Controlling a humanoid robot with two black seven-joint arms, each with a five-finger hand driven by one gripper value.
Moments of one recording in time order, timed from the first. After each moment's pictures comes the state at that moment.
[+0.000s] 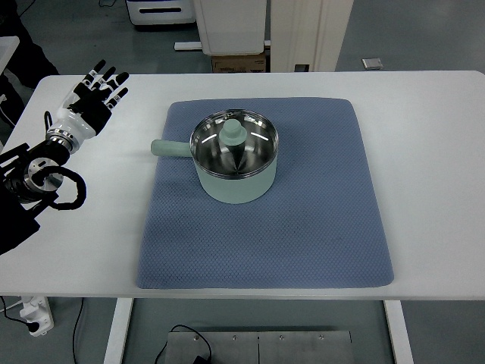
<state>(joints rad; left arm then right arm) -0.93 0.37 -0.30 -0.60 -0.45 -0.25 -0.31 -0.03 0.00 0.39 0.16 -0.46 -0.10 -0.09</state>
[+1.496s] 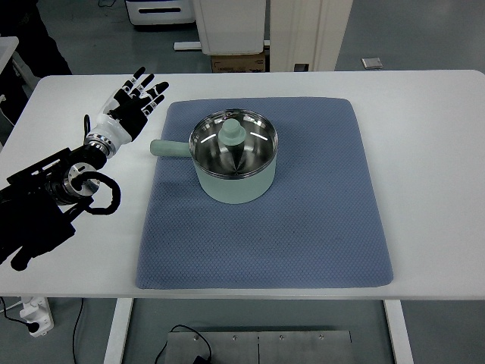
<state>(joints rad) -0.93 0.24 -0.32 -0.54 -0.37 -0.25 -0.31 -0.03 0.00 0.39 0.17 -0.46 -0.10 -0.09</state>
